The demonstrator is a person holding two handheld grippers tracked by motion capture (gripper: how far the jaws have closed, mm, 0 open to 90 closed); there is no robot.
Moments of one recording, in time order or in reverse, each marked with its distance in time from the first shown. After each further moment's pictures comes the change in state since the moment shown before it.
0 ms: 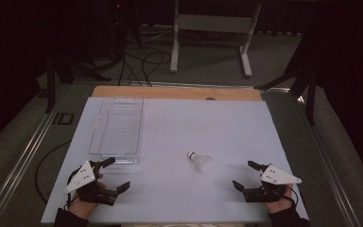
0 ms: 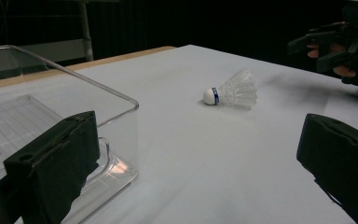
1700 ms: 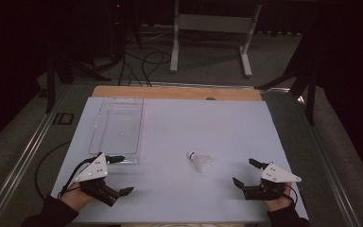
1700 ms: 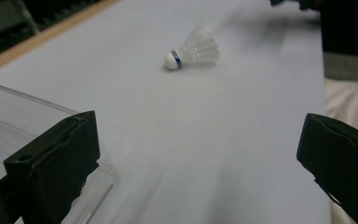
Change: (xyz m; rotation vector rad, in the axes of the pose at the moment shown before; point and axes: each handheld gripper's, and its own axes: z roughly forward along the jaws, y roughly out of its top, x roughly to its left) left arm -0.004 0.051 0.015 0.304 -0.191 0.198; right arm -0.003 0.002 0.003 -0.014 -0.033 0.012
